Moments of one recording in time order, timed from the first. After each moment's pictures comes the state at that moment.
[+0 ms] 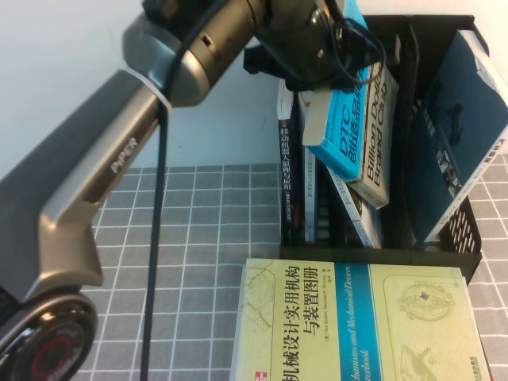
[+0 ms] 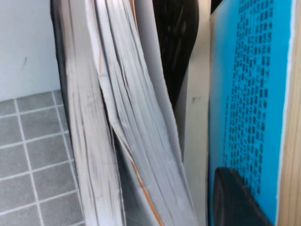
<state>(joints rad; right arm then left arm) 0.28 0.84 -0.60 1.76 0.04 -1.78 -0.65 2.08 -2.39 0.04 1.11 -0.47</state>
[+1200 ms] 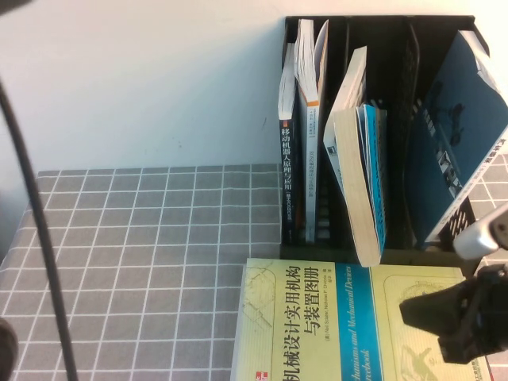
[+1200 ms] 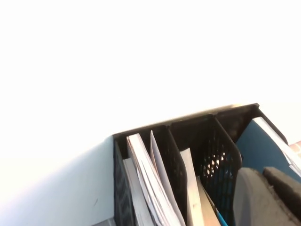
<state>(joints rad) 0.28 1.25 -0.57 1.25 0.60 -1.27 -0.64 1.94 -2.74 0.16 1.23 -0.27</state>
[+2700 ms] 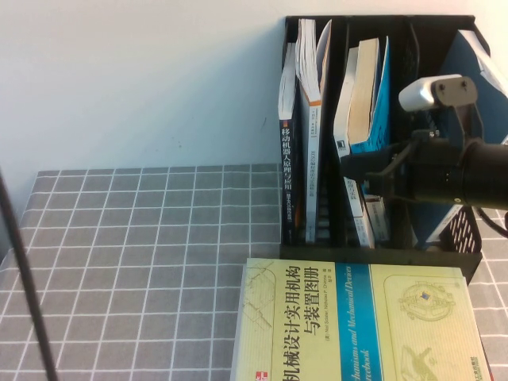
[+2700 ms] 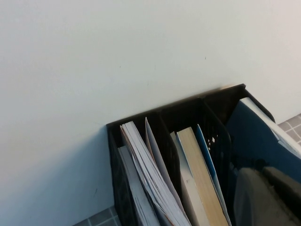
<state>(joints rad) 0.28 1.65 -1.01 1.72 0.58 -1.62 -0.64 1.90 -2.75 0.11 1.30 -0.19</state>
